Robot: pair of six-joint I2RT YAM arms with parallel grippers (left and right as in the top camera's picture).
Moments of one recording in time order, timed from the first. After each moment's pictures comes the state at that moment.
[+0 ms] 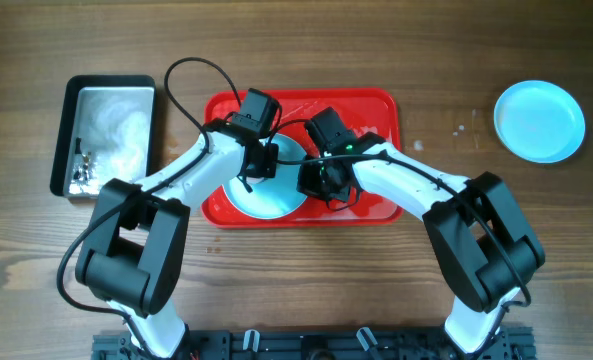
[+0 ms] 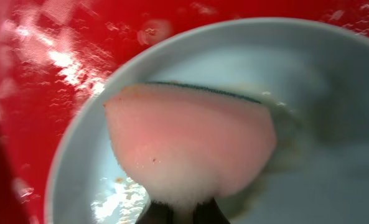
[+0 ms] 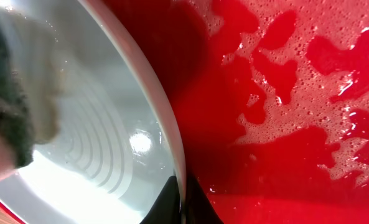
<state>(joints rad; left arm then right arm) -0.42 1.88 1.16 -0.61 -0.10 -0.26 0.59 1.93 1.15 -0.52 -0.28 0.83</state>
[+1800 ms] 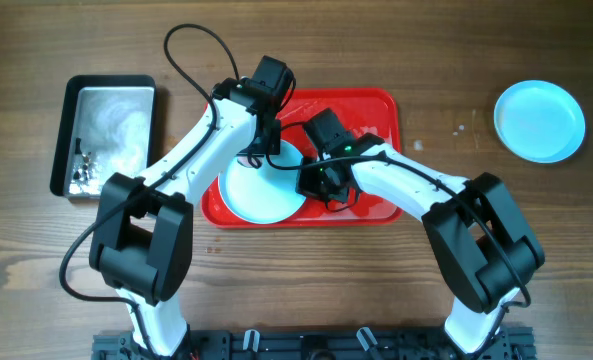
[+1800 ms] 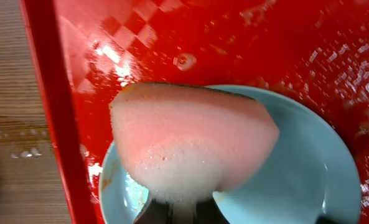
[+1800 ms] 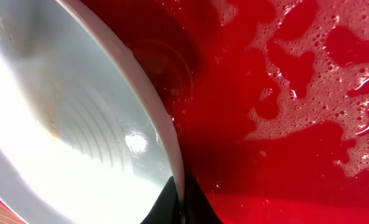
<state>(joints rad) -0.45 1.94 1.48 -0.96 -0.18 -0.38 0.59 1.93 1.14 -0.52 -0.29 0.82</state>
